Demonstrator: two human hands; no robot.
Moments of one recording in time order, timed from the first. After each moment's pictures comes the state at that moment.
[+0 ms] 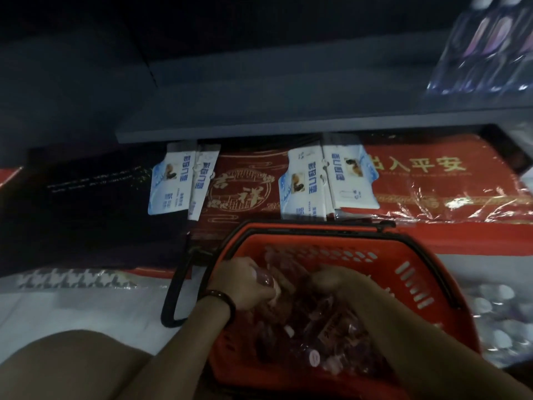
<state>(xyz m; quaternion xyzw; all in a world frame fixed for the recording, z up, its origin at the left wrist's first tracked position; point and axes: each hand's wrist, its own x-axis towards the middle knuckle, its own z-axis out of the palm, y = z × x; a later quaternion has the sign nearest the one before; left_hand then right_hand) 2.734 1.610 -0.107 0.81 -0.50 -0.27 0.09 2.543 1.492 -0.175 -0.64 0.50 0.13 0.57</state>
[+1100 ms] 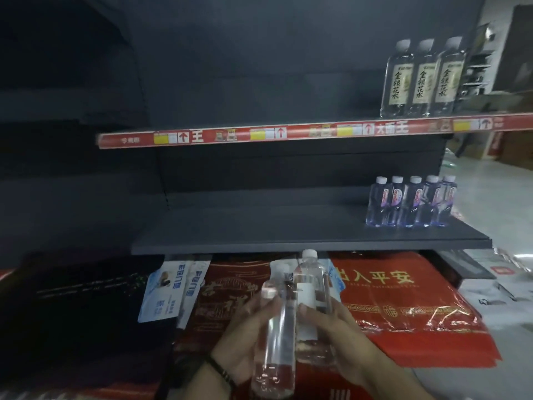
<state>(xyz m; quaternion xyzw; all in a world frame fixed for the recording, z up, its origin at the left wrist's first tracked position) 2.677 1.610 0.030 0.48 -0.38 -0.60 0.52 2.487 1.546 0.024 -0.52 0.32 -0.33 0.72</state>
